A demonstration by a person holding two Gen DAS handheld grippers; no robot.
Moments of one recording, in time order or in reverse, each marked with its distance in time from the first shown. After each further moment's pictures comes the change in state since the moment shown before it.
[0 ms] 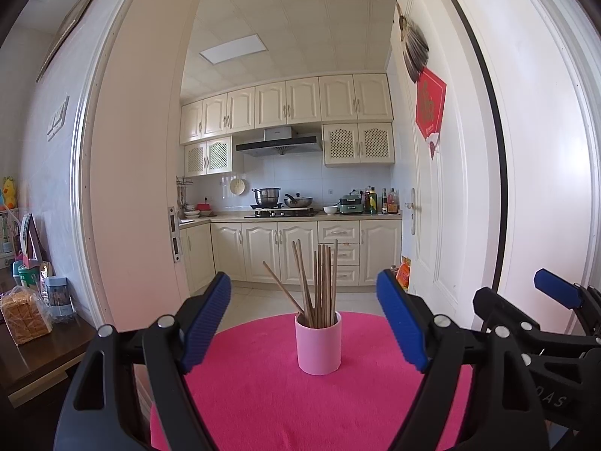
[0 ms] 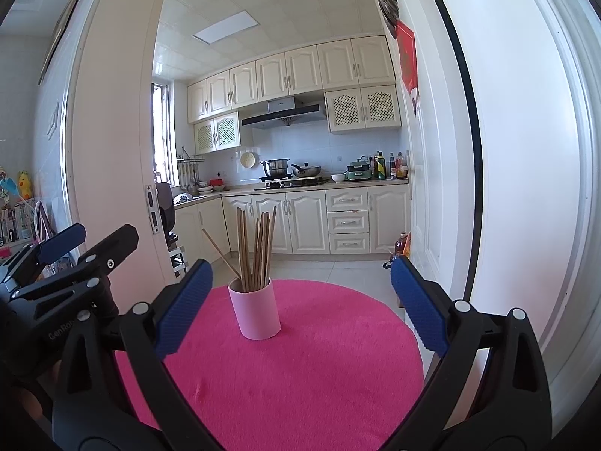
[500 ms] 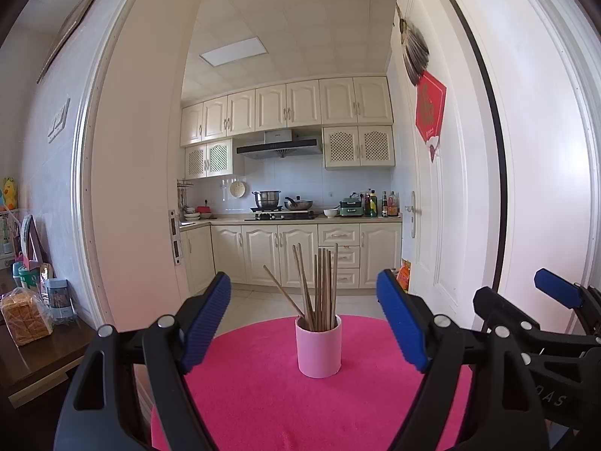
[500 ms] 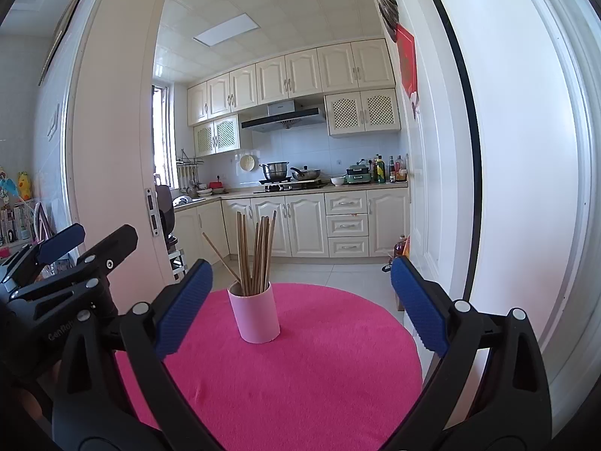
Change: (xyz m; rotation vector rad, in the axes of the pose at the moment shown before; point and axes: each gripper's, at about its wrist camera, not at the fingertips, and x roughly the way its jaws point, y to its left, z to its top) left arm -0.002 0.000 0.001 -0.001 -0.010 0.000; right arm -0.005 0.002 0.004 -0.004 -0.010 -0.003
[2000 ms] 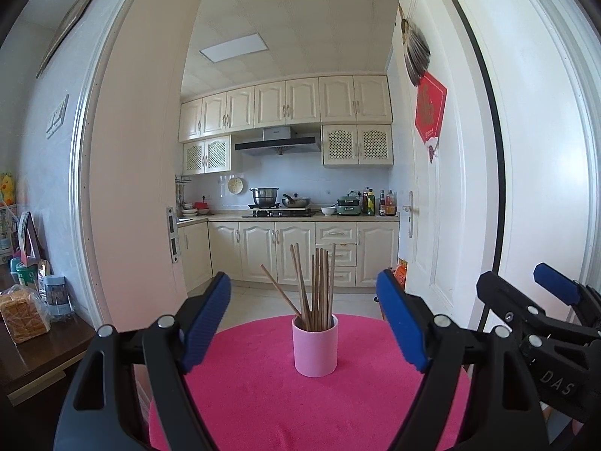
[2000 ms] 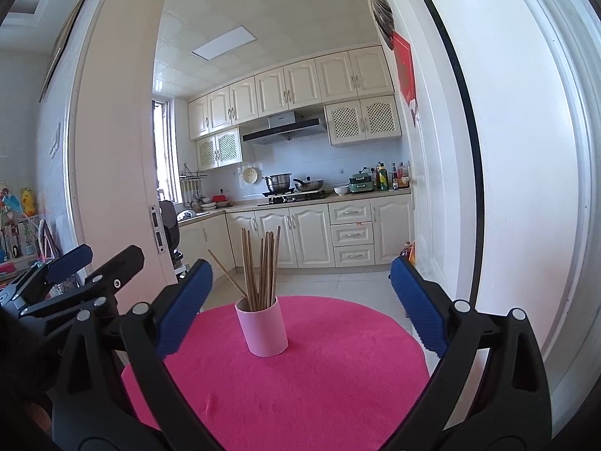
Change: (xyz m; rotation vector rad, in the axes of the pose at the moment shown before) left arm 0.000 0.004 0.005 -0.012 0.009 -0.012; right arm -0.005 -0.001 0.007 0.031 -0.048 0.008
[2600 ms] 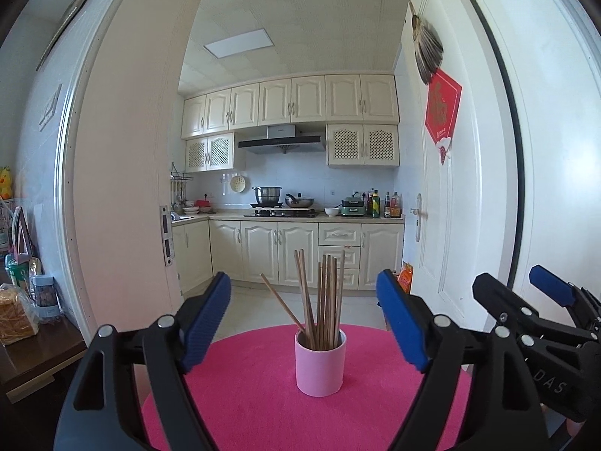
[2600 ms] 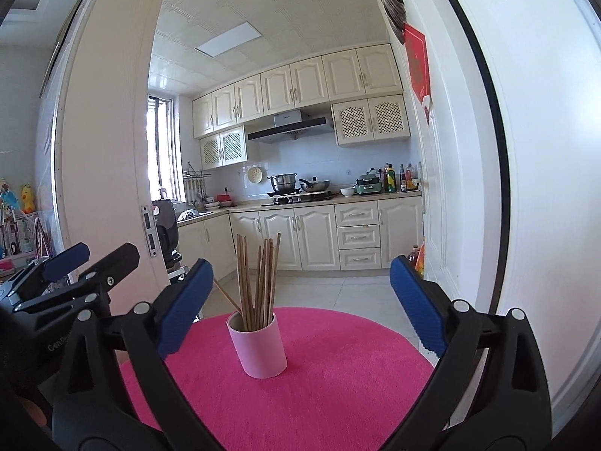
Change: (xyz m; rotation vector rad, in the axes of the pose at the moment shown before) left arm 0.047 0.008 0.003 -0.030 0.004 0.004; right arm 0.050 -0.004 0.002 -0.013 -0.003 0.010
